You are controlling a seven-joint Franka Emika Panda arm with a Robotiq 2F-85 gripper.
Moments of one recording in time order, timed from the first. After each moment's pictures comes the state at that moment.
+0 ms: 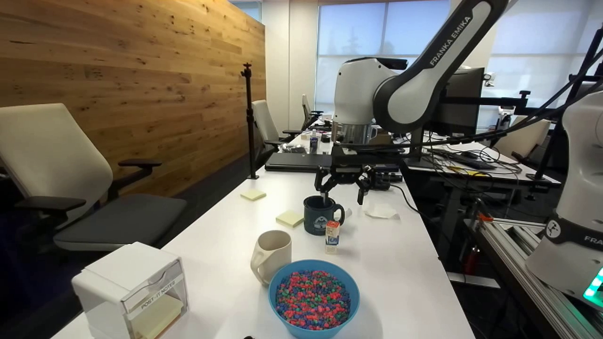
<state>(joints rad) -0.03 0.11 -0.01 -2.44 -0.10 2.60 1.24</state>
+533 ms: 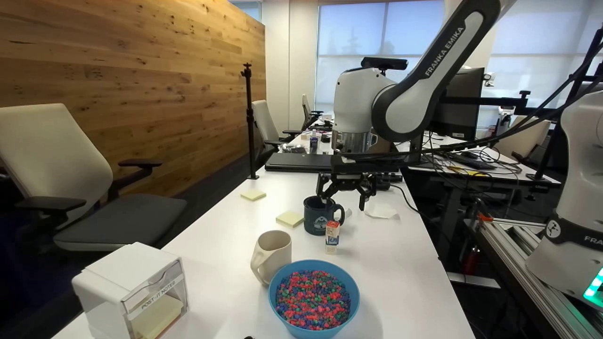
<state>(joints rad) 0.01 0.15 -0.05 -2.44 -0.10 2.62 1.27</state>
